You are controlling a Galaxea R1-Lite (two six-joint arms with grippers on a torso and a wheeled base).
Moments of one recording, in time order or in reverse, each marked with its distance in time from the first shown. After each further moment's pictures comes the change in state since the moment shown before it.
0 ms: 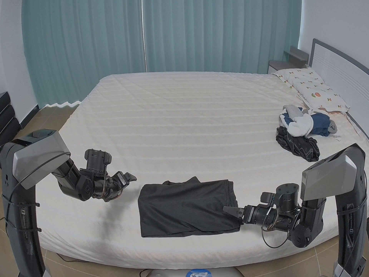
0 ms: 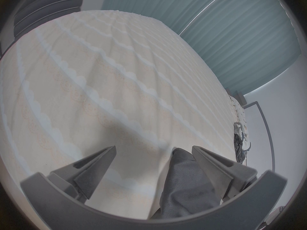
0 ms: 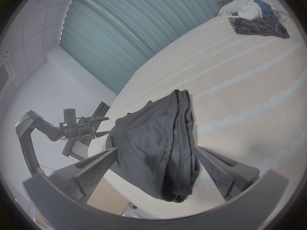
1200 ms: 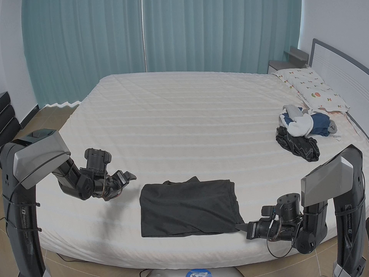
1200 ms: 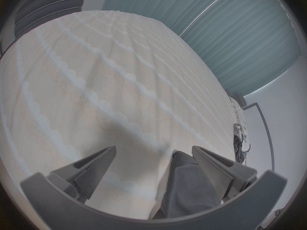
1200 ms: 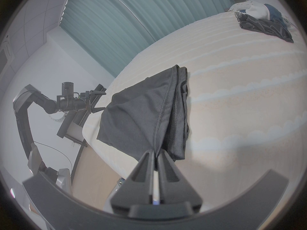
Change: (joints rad) left arm 0.000 0.006 -0.014 0.002 0.000 -0.005; right arm 0.009 0.019 0.114 0.016 0.033 -0.150
